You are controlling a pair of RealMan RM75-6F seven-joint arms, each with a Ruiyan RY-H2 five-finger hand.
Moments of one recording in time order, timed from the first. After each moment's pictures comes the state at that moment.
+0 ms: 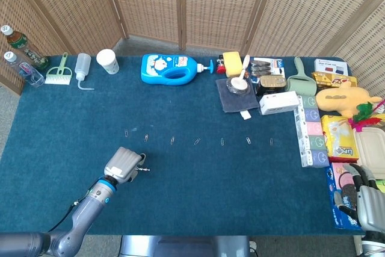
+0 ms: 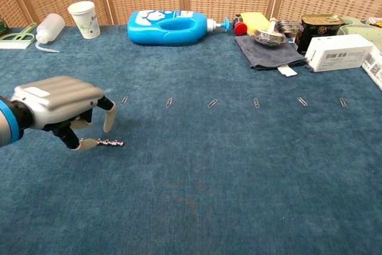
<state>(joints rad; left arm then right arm) -0.63 -1.54 -0.04 -1.71 1.02 1.03 0.81 -0.06 -1.18 0.06 -1.67 -1.39 1.51 0.01</state>
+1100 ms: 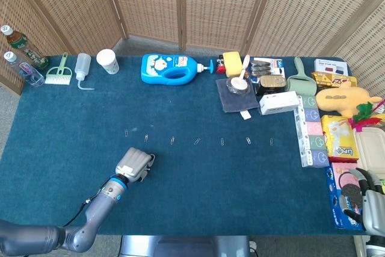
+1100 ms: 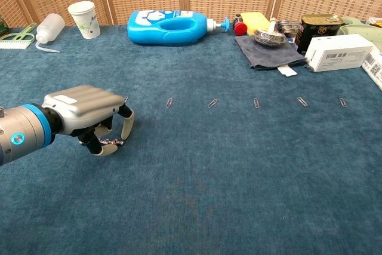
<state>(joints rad) -0.70 -1.63 -0.04 -1.63 0.93 1.02 0.80 -0.08 -1.18 0.06 -1.66 -1.36 1.52 0.02</state>
